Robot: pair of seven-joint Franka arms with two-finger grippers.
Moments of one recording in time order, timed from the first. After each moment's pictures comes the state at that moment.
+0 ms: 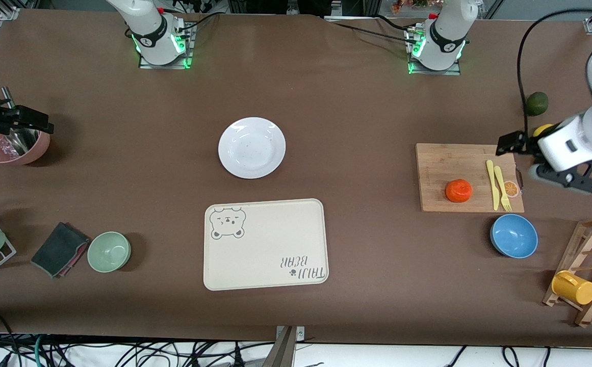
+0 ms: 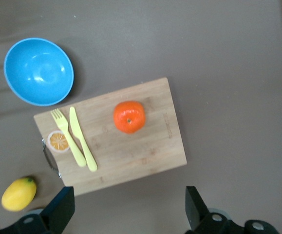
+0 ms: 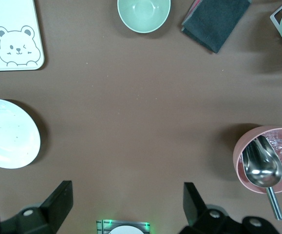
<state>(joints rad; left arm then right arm) 0.05 0.22 -0.04 -1.62 -0.03 1.65 0.28 -0.02 0.15 -0.04 -1.46 0.00 1.44 -0.10</state>
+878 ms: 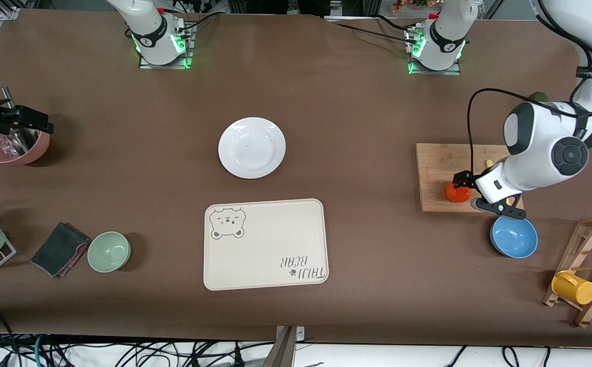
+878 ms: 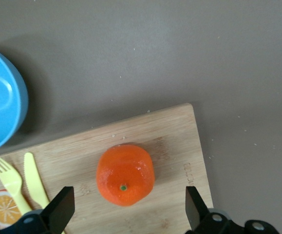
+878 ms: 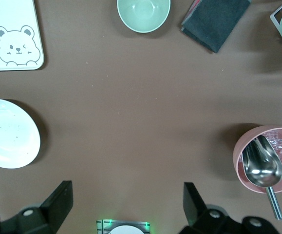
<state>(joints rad) 0.02 0.34 -0.04 -1.97 -0.02 2.20 0.25 -0.02 0.15 -0.04 -1.46 0.00 1.44 -0.10</state>
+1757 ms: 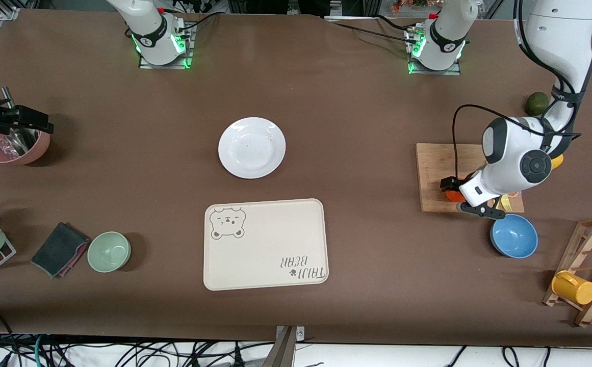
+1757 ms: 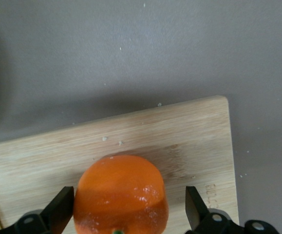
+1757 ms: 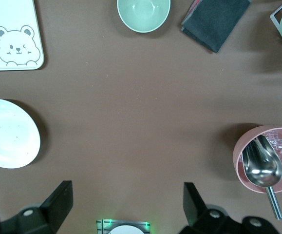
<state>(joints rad) 0.03 0.46 -0.03 -2.03 -0.02 2.34 0.20 -0.02 0.15 -0.04 -1.46 0.00 1.44 -0.10</state>
